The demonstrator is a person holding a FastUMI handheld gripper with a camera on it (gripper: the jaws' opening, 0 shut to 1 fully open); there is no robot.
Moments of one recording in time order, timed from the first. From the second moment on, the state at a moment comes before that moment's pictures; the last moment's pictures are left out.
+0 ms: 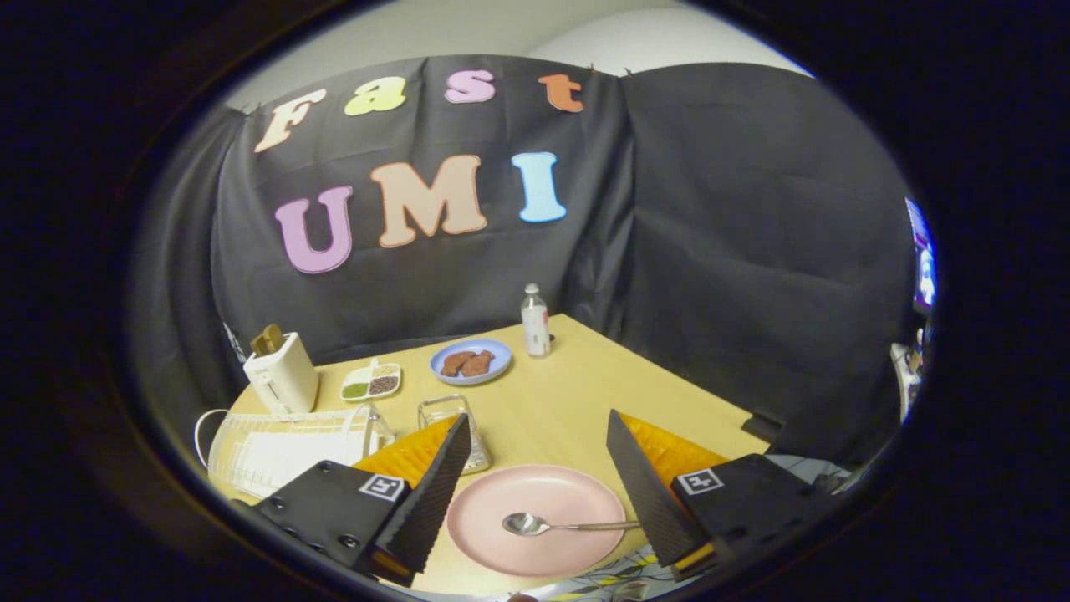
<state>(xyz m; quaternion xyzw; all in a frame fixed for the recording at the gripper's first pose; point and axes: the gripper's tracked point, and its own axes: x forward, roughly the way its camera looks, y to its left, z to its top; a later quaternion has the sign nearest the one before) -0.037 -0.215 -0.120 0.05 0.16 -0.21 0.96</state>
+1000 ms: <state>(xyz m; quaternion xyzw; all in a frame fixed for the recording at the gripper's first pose) -0.011 -0.134 0.027 0.01 0.06 -0.16 0.99</state>
